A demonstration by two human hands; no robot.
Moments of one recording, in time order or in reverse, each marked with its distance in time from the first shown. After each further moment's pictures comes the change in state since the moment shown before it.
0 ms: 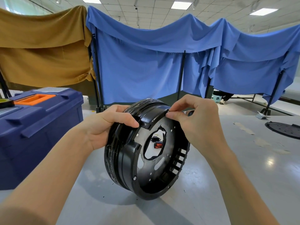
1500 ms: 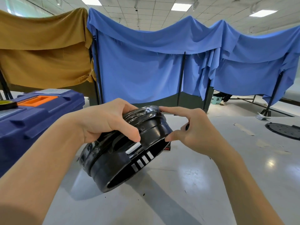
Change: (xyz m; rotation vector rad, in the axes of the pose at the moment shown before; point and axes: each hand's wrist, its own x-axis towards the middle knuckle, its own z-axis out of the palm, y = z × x) left_hand -0.019 0.033 0.011 0.599 -0.131 -0.014; right_hand 0.000 0.017 -0.006 0.000 -0.424 -0.079
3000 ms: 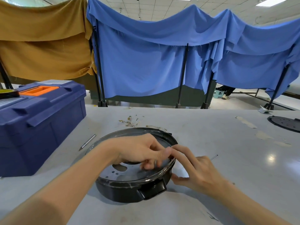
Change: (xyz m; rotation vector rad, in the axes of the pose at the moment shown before) left_hand 0.032 -0.049 0.069 0.150 -0.324 -0.015; right_hand -0.082 0.100 0.064 -0.634 0.139 -0.599
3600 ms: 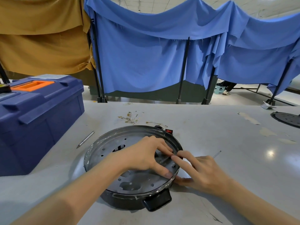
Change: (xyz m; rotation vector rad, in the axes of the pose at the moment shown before) left_hand 0.036 -0.041 0.015 0.334 0.241 0.092; right_hand -0.014 0.009 0.010 -0.063 0.044 -0.153
